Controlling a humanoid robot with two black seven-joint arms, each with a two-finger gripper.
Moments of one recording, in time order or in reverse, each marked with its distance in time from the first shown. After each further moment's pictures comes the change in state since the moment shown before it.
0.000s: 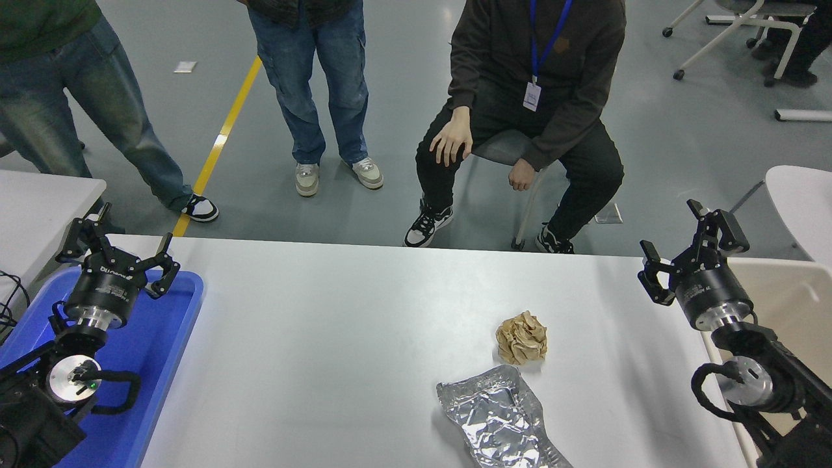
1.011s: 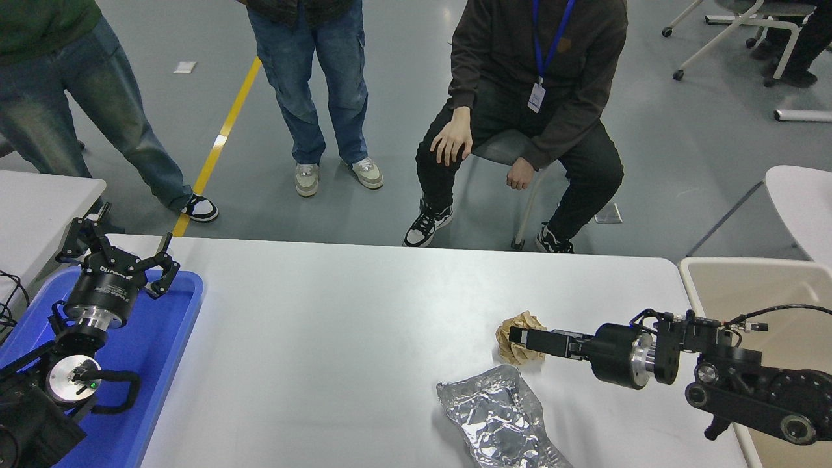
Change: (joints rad) left arm 0.000 0.000 0.000 0.000 0.000 0.000 0.000; right arm 0.513 -0.168 -1.068 0.173 -0.786 -0.099 -0.032
